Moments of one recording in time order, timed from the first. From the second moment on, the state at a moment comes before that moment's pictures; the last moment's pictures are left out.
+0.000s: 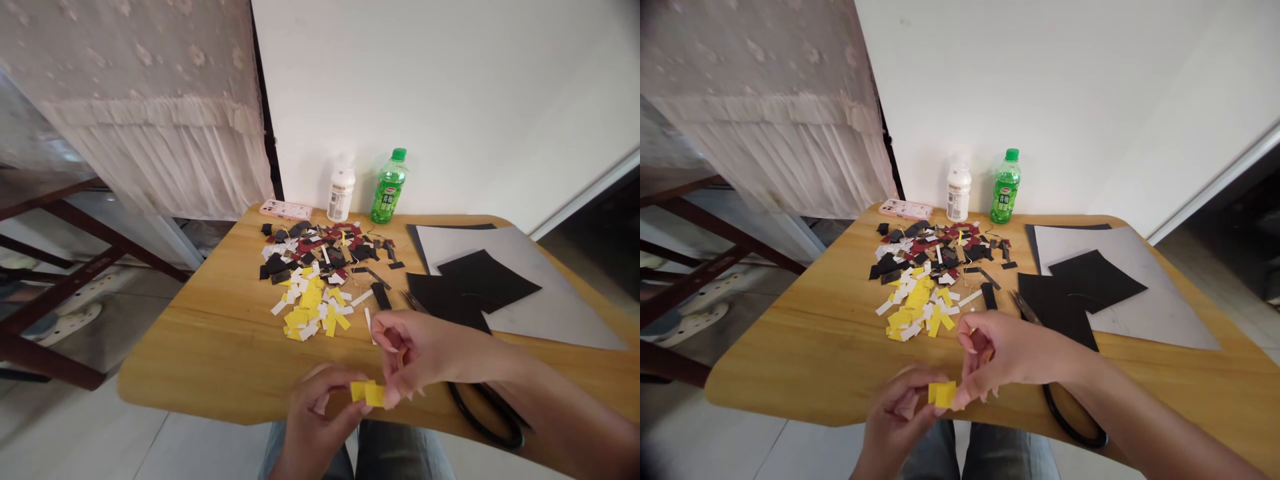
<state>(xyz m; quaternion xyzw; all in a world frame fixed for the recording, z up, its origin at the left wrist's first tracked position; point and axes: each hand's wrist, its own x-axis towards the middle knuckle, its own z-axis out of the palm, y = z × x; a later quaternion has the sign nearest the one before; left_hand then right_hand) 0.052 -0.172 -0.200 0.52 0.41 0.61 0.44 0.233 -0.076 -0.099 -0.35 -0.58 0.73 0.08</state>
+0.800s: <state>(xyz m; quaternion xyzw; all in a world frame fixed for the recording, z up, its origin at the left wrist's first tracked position) 0.048 -0.170 -0.196 0.60 0.40 0.59 0.36 0.220 -0.071 -0.098 -0.38 -0.64 0.66 -0.02</state>
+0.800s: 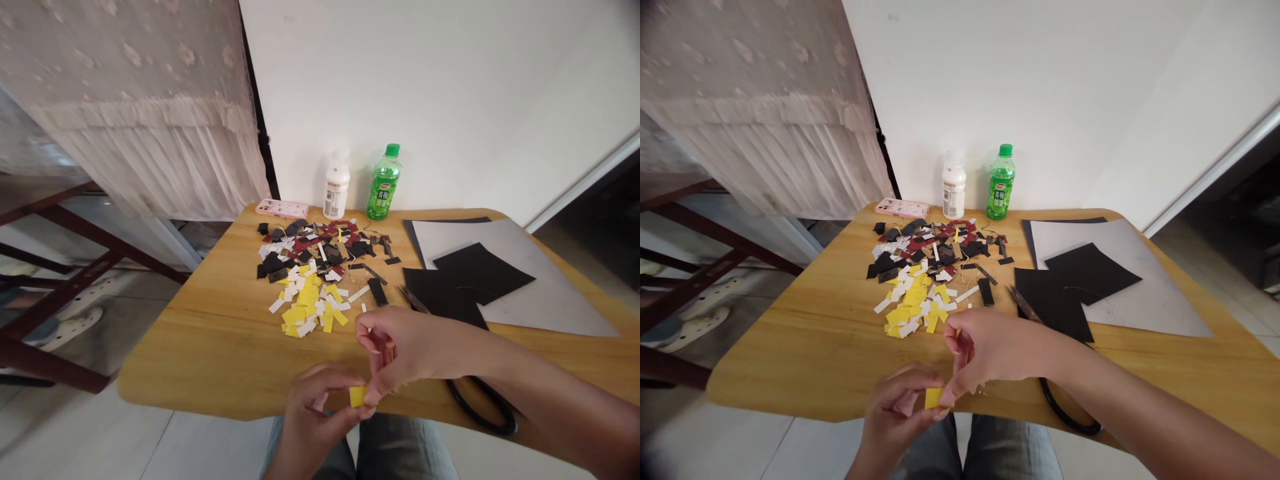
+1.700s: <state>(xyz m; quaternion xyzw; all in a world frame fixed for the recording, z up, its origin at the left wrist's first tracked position) 0.058 -0.168 -0.195 0.67 0.41 0.61 0.01 0.188 -0.173 -0.152 -0.56 -0.60 0.40 0.40</state>
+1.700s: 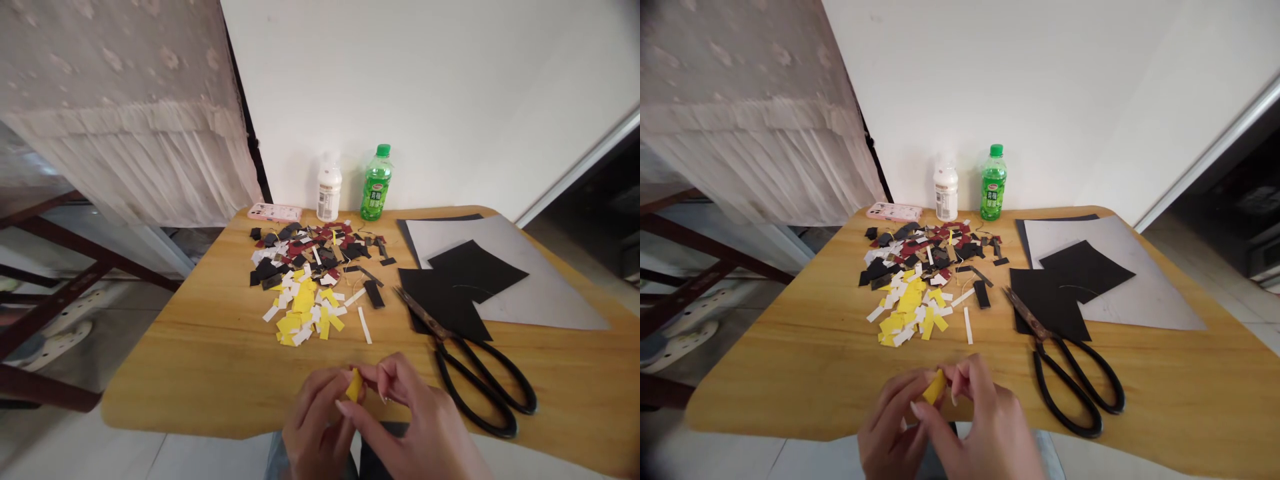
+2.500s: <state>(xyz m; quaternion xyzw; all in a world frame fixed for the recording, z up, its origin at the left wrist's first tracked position) 0.054 -0.179 -0.206 0.56 0.47 0.67 0.16 0.210 -0.123 -0.115 -0.56 -0.69 0.38 0.26</state>
